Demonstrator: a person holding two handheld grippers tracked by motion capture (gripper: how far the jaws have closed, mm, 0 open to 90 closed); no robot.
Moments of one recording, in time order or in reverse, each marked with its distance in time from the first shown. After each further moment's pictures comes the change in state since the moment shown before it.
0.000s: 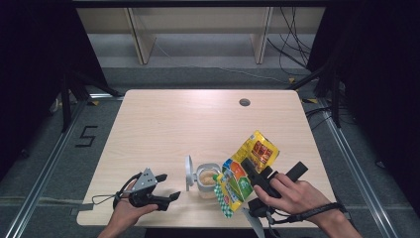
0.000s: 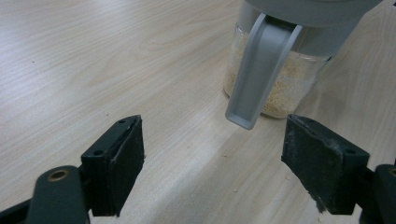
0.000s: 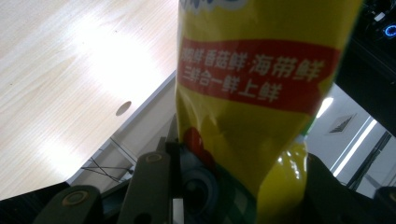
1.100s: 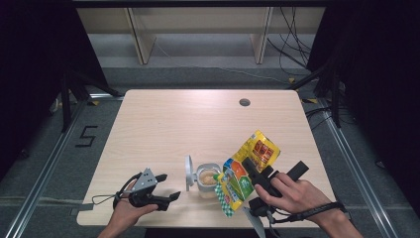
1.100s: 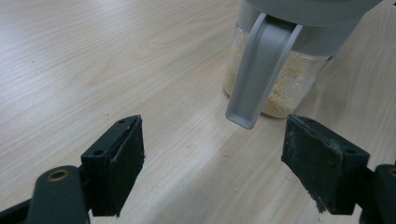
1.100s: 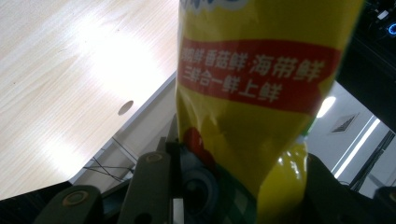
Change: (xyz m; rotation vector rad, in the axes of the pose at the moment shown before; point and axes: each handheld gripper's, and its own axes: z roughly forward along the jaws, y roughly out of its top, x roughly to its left) left arm 0.000 0.000 0.000 0.001 0.001 -0.001; right arm 0.001 -0.002 0.000 0.004 0.001 0.001
